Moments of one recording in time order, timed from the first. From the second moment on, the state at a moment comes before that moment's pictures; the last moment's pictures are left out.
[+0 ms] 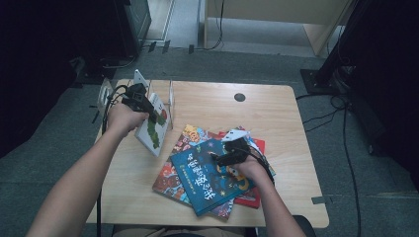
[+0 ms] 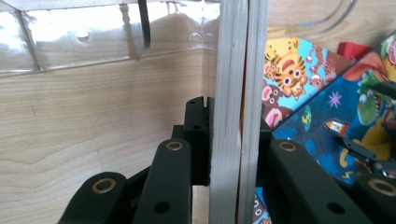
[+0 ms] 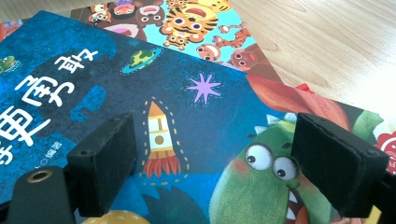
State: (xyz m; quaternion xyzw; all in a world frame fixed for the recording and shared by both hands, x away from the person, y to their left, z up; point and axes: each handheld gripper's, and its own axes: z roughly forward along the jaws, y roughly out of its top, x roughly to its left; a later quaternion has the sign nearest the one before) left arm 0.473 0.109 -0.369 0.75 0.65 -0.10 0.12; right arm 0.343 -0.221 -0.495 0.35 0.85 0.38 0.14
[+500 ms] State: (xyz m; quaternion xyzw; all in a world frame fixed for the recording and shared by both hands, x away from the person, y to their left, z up) left arm 0.485 0.099 -0.364 0.75 0.65 -0.08 0.11; right arm 0.343 -0.221 -0.495 0.35 0.85 0.38 0.14
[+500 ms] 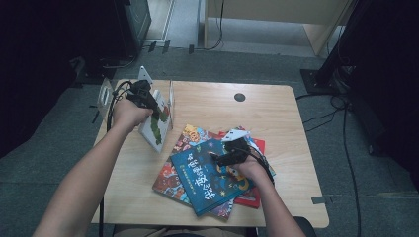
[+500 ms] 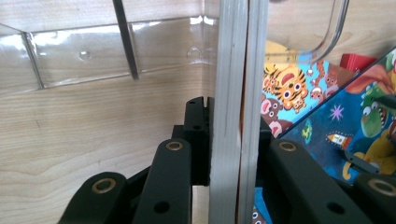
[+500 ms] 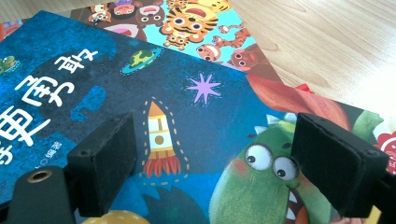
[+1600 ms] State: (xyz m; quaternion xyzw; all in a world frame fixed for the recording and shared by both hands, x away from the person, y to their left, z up) left arm 0.510 0.091 -0.364 0.73 0.67 -0.06 0.11; right arm 0.342 -0.222 -0.495 0.35 0.85 0.38 0.14
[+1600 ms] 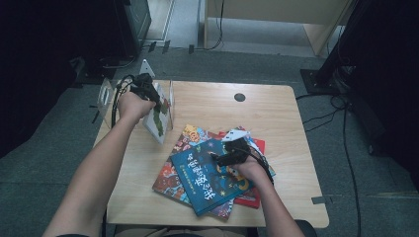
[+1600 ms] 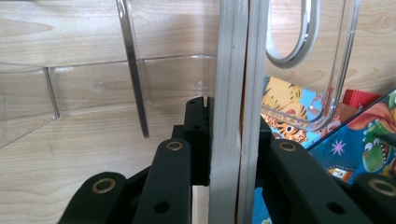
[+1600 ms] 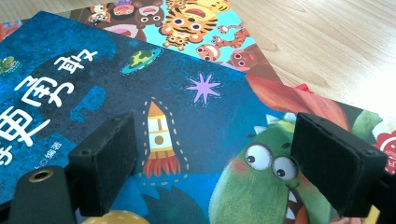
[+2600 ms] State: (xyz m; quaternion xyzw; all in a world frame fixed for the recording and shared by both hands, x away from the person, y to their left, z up) left arm 0.529 0.085 -0.375 0.72 0.68 -0.05 0.11; right arm 0.342 -0.222 -0.495 0.35 0.85 0.38 0.14
